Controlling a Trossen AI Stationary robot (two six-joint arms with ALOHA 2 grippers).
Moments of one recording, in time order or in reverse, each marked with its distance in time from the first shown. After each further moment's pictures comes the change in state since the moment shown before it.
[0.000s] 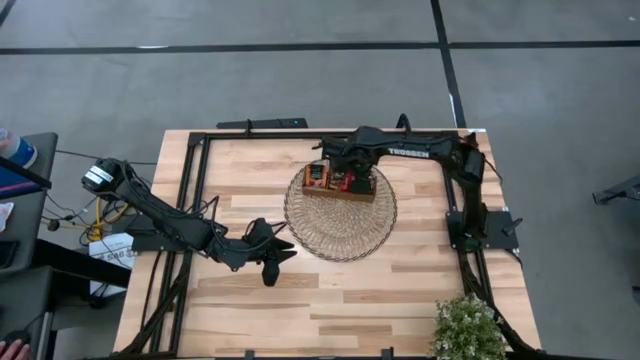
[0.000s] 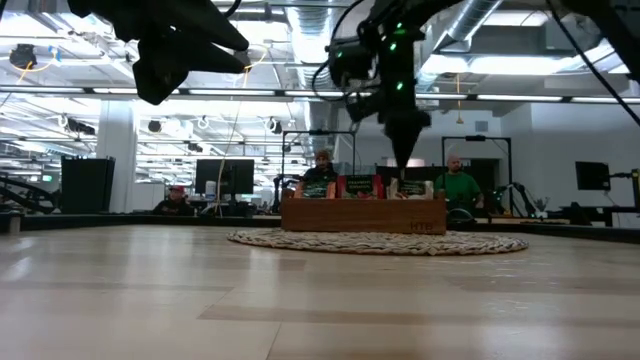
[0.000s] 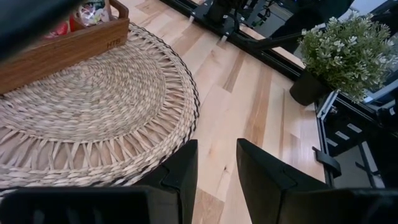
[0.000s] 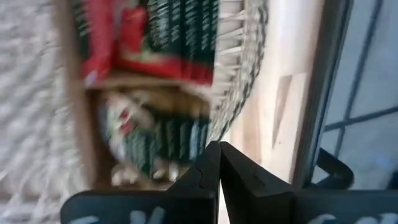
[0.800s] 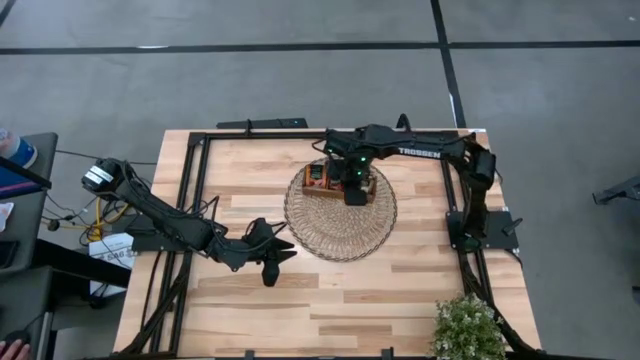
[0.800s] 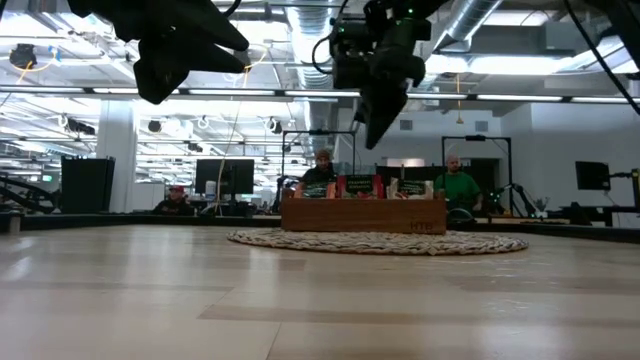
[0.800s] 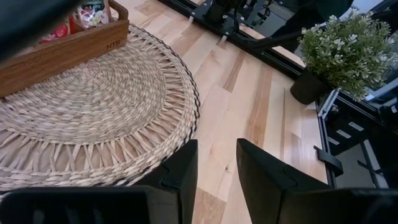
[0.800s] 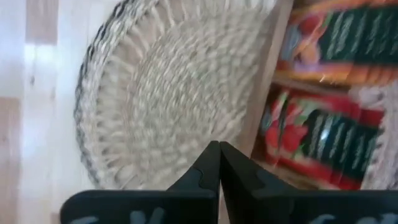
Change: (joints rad) left arm 0.000 0.000 0.000 0.001 -0.001 0.015; right arm 0.005 -0.087 -0.033 0.149 -0.580 -0.140
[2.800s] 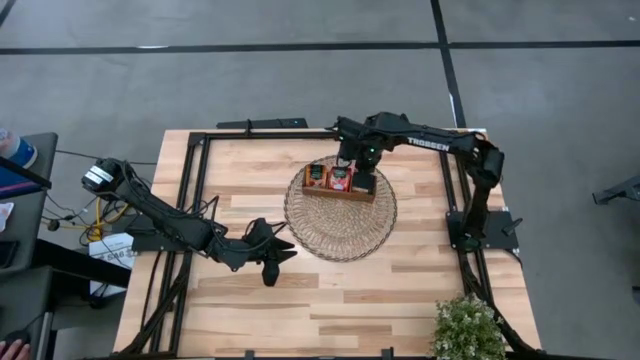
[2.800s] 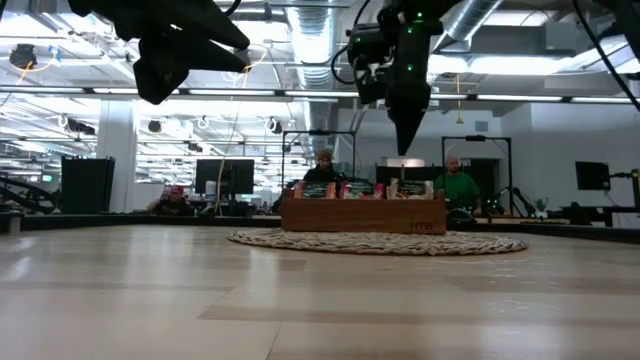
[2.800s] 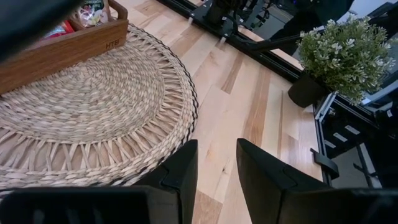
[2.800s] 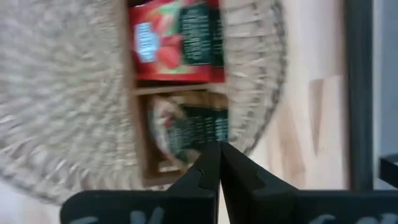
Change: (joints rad) left arm 0.000 0.000 0.000 0.007 0.001 -0.016; right arm -0.079 -0.051 -0.017 -0.109 0.312 0.180
